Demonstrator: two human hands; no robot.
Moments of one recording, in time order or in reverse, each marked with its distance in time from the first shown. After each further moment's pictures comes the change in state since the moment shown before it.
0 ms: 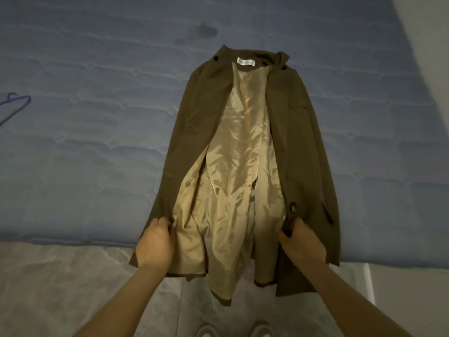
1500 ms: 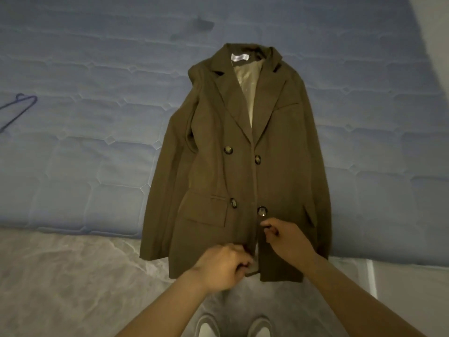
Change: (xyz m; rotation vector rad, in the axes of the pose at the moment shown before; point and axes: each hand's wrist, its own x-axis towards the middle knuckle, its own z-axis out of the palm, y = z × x) left_hand -0.072 0.106 0.023 -0.019 -0.549 0.815; right_hand -0.004 0.010 -0.019 0.060 -0.294 -0.339
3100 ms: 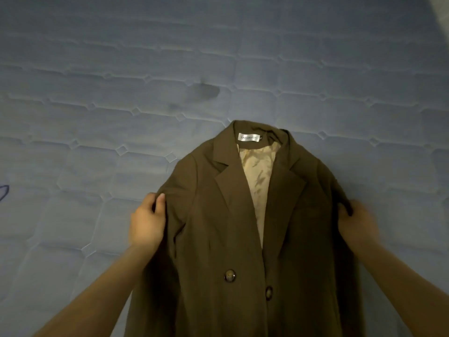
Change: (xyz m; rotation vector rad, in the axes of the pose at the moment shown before) left_hand 0.150 -0.180 -0.282 -0.456 0.921 -0.849; right_hand 0.252 -0.016 -0.240 0.054 0.540 0.374
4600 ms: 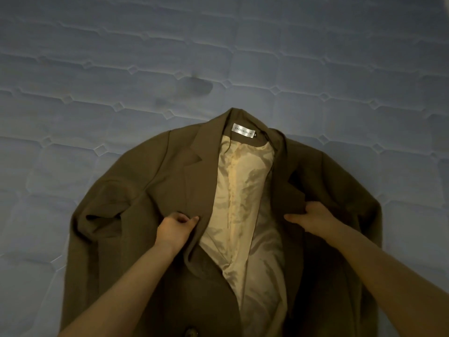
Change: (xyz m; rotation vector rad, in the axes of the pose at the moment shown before) left_hand -0.005 0.038 0.068 -0.012 -0.352 -0.338; right_hand 0.027 -0.065 0.021 0.117 -0.658 0.098
